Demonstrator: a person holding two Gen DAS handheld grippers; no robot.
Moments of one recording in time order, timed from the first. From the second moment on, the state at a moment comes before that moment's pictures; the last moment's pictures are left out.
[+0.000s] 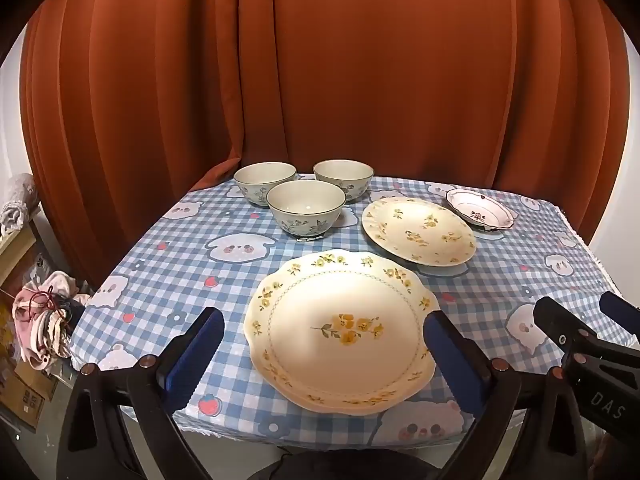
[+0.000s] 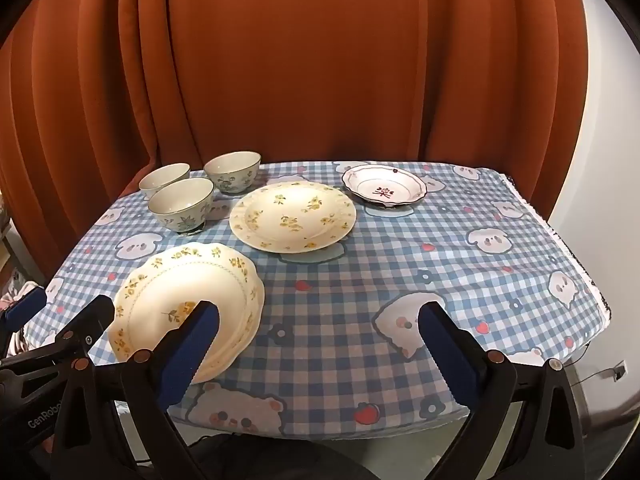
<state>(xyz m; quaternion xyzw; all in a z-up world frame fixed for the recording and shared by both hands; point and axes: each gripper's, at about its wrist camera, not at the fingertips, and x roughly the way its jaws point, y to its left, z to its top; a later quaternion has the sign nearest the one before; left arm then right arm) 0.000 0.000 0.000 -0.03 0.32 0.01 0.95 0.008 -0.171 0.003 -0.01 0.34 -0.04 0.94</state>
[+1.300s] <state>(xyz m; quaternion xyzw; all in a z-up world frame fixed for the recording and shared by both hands) -0.003 0.003 -0.002 -0.02 0.32 0.01 0.95 0.006 -0.171 0.006 0.01 0.33 -0.03 0.94</state>
